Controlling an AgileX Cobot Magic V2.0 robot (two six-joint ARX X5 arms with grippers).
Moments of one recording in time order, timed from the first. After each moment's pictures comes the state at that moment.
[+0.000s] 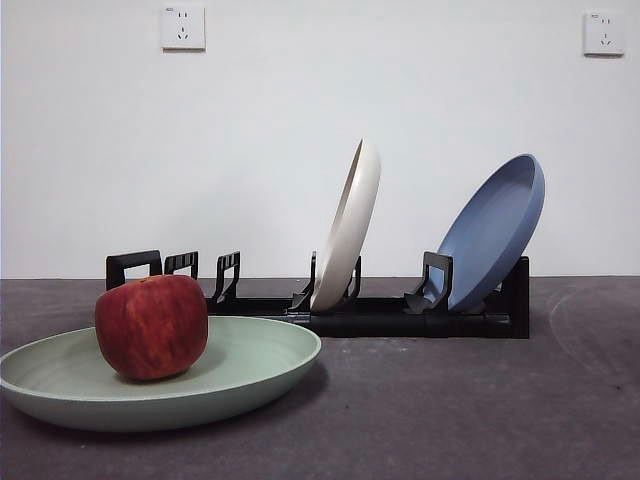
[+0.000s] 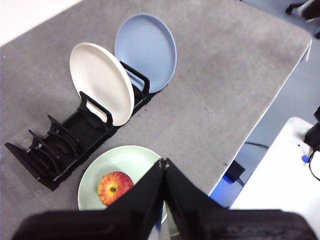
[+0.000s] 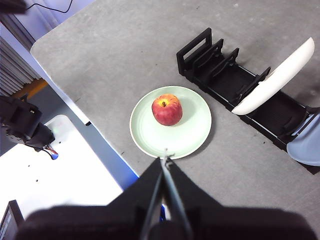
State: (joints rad) left arm -0.91 1.07 1.76 -1.32 -0.08 -0.06; right arm 0.91 1.14 1.82 -1.36 -0.05 0.09
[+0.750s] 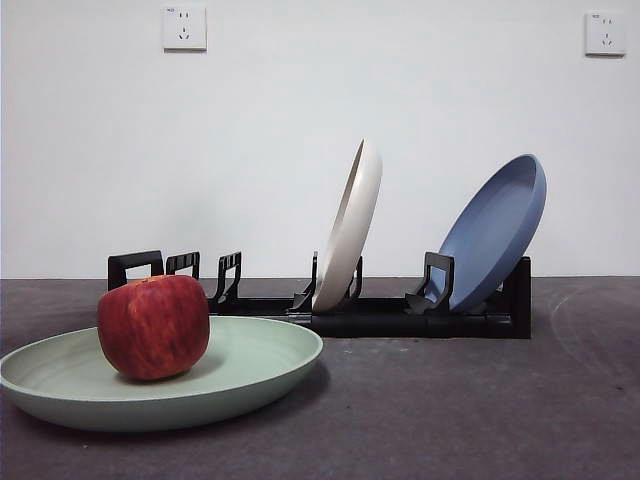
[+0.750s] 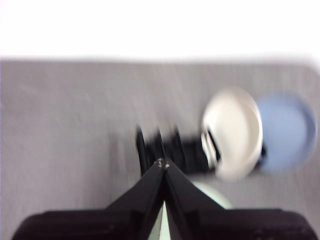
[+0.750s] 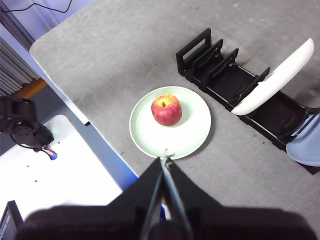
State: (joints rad) left arm -0.30 0.90 1.69 -1.21 -0.07 -0.23; right arm 0.91 1.14 1.82 -1.36 -0.05 0.09
